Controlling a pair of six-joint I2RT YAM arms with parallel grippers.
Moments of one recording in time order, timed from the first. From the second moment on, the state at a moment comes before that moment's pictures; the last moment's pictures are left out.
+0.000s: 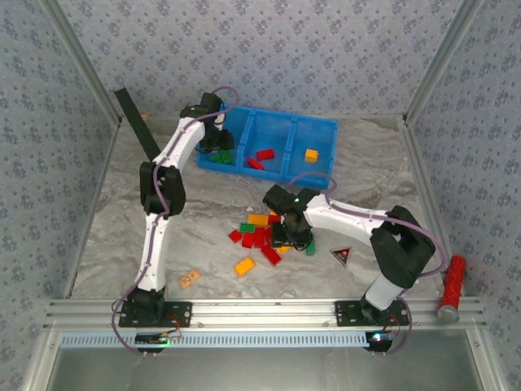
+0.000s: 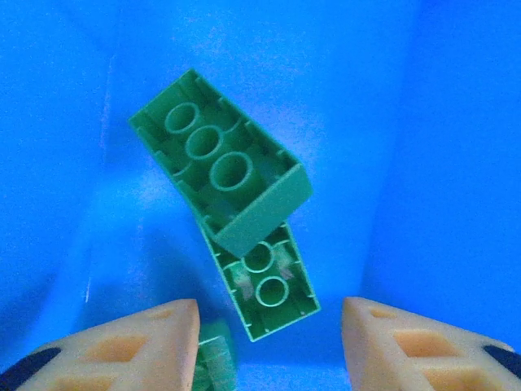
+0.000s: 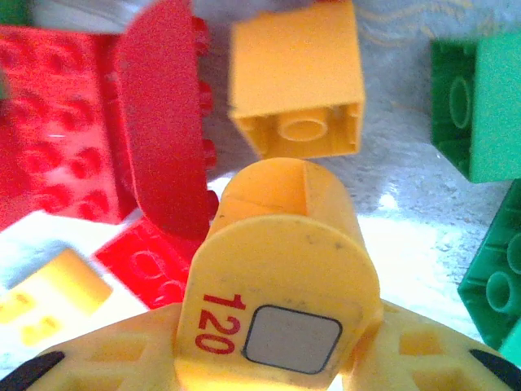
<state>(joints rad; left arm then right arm) -0.29 2.49 2.41 -1.08 0.11 -0.31 0.84 1.63 1.11 -0.89 -0.13 0.78</state>
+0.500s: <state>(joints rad) -0.32 2.15 2.23 -1.11 0.21 -0.27 0.70 1.51 1.29 -1.05 -0.08 0.62</state>
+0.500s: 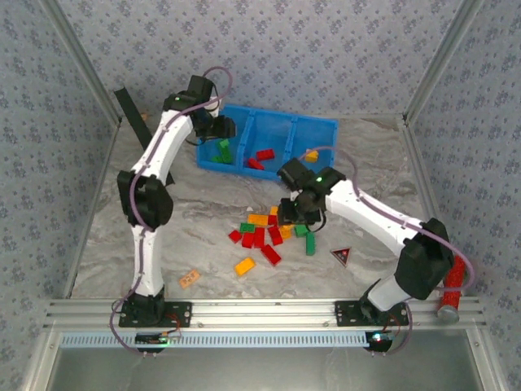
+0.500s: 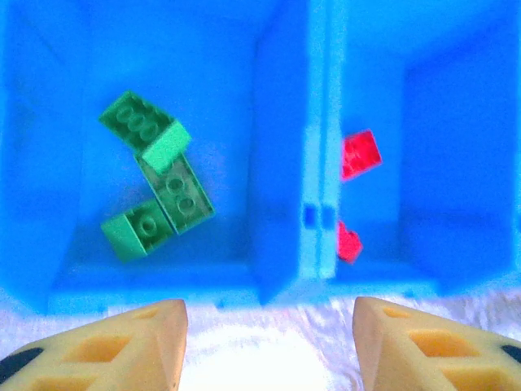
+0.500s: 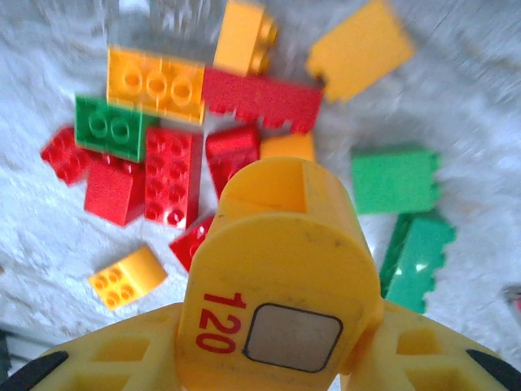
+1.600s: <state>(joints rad) -0.64 1.61 1.14 -0.97 0.23 -0.44 0.37 2.11 1.91 -0.94 0.16 0.16</state>
